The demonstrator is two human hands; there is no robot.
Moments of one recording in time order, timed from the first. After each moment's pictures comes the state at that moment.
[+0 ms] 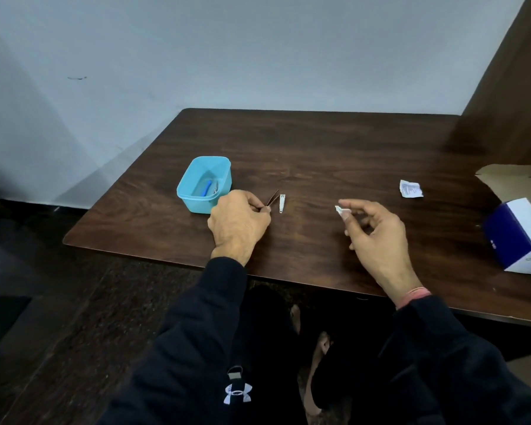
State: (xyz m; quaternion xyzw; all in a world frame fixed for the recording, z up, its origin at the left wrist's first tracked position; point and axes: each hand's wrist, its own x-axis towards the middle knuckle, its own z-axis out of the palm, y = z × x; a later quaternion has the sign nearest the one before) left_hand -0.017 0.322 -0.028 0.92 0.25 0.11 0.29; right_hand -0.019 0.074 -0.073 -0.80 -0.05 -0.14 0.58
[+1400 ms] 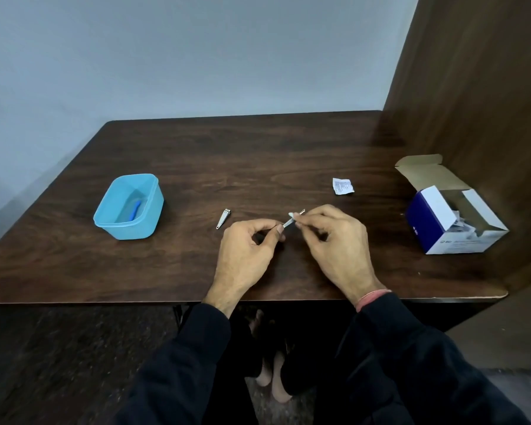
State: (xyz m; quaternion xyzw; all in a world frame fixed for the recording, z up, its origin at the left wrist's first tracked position) left_hand -0.029 0.225 -0.062 0.85 -0.01 0.06 0.52; right_hand -0.022 0.032 -0.078 -0.87 -0.11 -0.28 0.38
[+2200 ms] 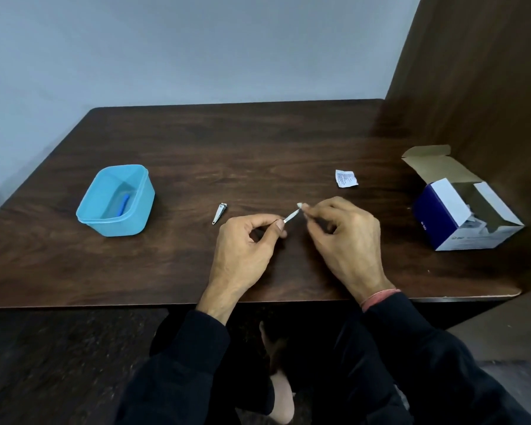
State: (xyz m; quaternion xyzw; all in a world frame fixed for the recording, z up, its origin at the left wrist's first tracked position) left_hand -0.026 0.228 -0.069 0.83 -0.02 0.06 0.56; right_hand -0.021 0.031 -0.078 -0.89 -0.08 -0.31 0.33
